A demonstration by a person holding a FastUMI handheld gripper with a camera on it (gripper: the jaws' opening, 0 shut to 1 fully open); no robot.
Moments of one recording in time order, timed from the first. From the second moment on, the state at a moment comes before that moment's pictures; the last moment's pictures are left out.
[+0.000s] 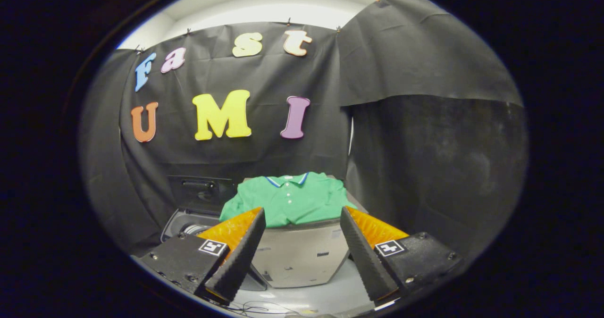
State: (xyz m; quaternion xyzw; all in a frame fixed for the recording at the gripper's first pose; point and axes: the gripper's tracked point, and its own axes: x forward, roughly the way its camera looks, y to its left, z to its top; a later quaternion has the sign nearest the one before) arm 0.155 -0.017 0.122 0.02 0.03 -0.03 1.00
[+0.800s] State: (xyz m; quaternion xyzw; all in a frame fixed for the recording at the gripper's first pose) arm 0.394 0.000 0.088 -0.01 0.23 0.00 0.97
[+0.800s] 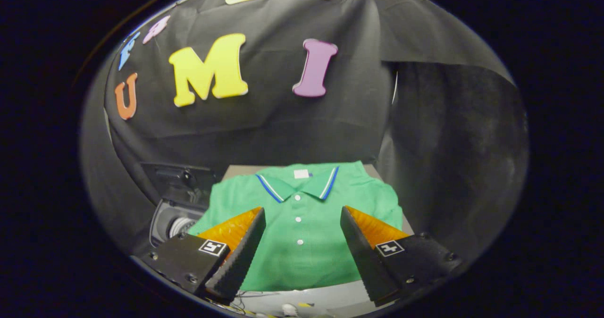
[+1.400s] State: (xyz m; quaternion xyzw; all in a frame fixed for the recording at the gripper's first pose) arm 0.412 0.006 0.029 0.01 0.36 -0.01 0.93
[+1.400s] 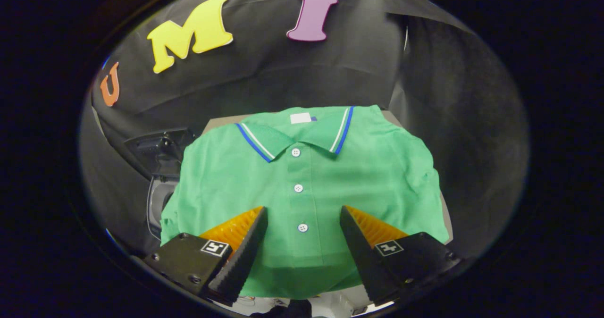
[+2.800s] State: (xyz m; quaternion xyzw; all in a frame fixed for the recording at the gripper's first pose) arm 0.393 0.070 0.123 0.11 0.18 0.10 0.97
